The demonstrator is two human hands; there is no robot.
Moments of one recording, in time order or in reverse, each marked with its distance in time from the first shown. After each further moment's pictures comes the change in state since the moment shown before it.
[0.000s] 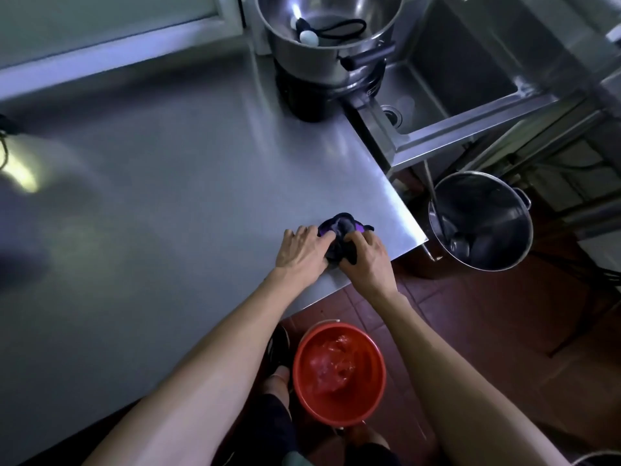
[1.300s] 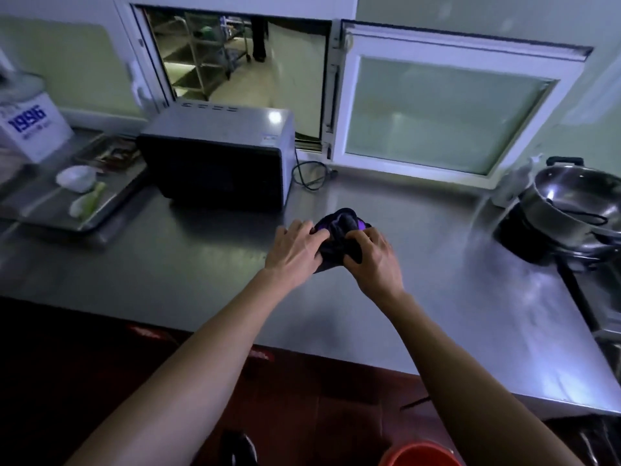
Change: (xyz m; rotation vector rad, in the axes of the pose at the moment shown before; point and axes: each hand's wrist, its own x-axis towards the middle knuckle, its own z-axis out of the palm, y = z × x) left_hand -0.424 -0.293 -0.124 0.071 0.554 -0.560; right_hand -0.127 -0.458 0.068 0.056 0.039 -0.811
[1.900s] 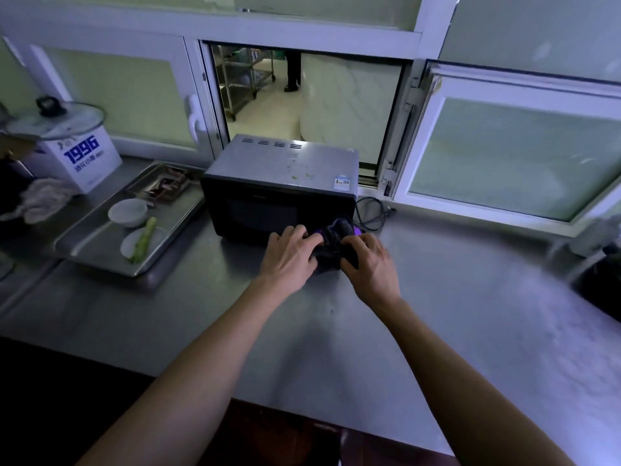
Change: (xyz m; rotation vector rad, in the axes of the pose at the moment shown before) left_hand 0.048 -0.236 -0.026 0.021 0.063 -0.132; right_hand 0.157 -0.144 0.126 0.010 0.003 -0.064
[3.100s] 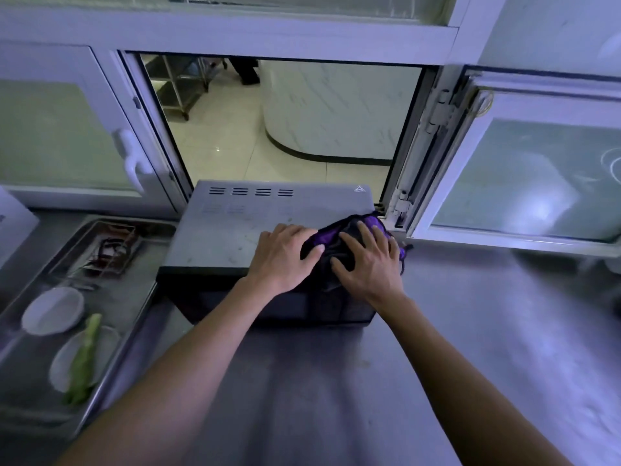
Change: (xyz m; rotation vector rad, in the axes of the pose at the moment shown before) left_hand 0.258 -0.136 0.067 -0.268 -0.063 0.129; right_hand 0.244 0.043 0.111 -0.251 -0.112 0.258
